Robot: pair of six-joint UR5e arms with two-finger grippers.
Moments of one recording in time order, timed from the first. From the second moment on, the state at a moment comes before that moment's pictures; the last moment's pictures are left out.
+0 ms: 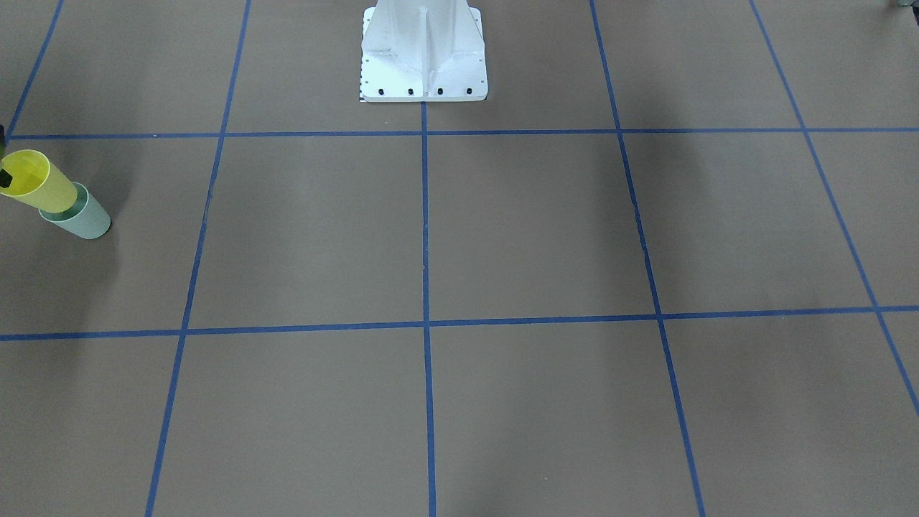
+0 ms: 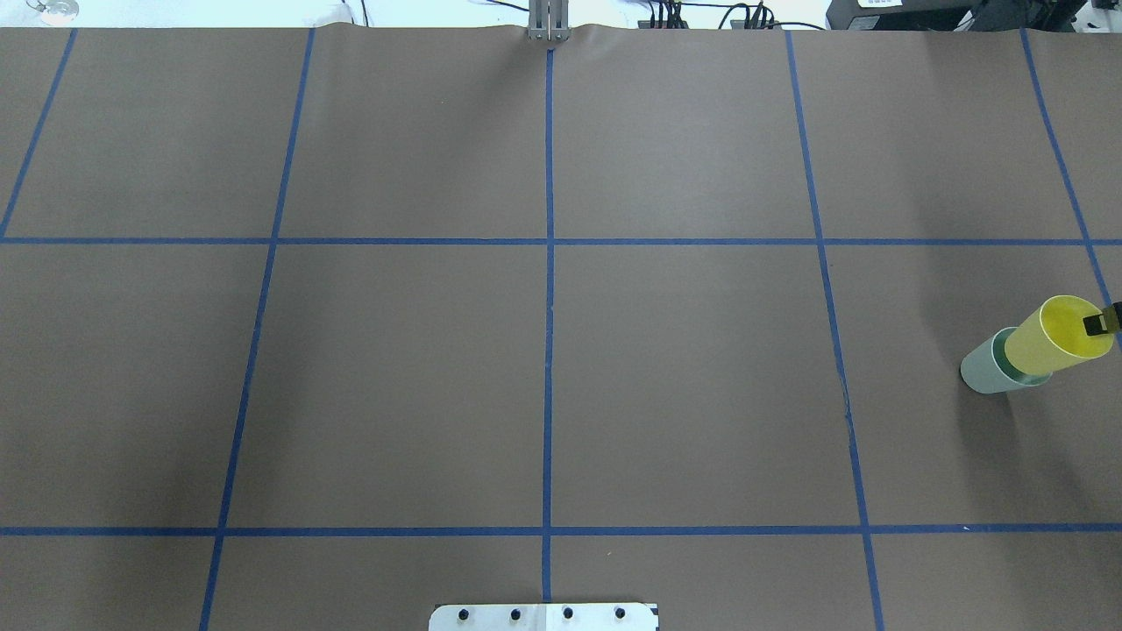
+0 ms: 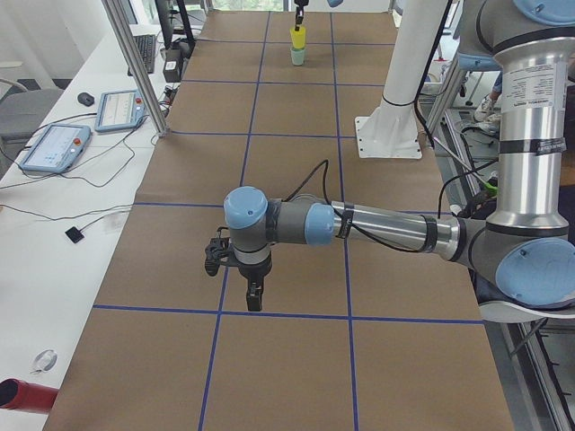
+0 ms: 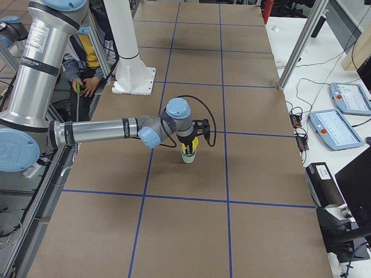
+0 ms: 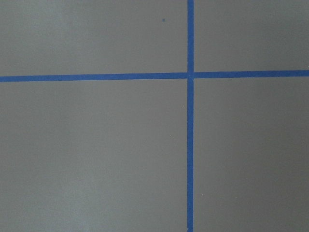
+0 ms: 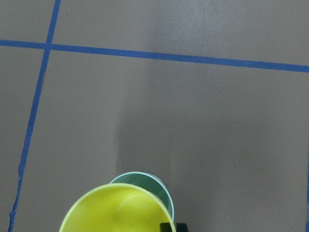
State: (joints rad) left arm -1.53 -1.51 -1.78 -1.46 -2.25 -0.04; right arm 1.15 -1.88 1.95 -1.02 2.25 0.61
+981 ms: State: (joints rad) left arm -1.53 -1.51 -1.78 -1.46 -2.25 -0.04; right arm 1.13 -1.86 1.94 -1.02 2.24 0.62
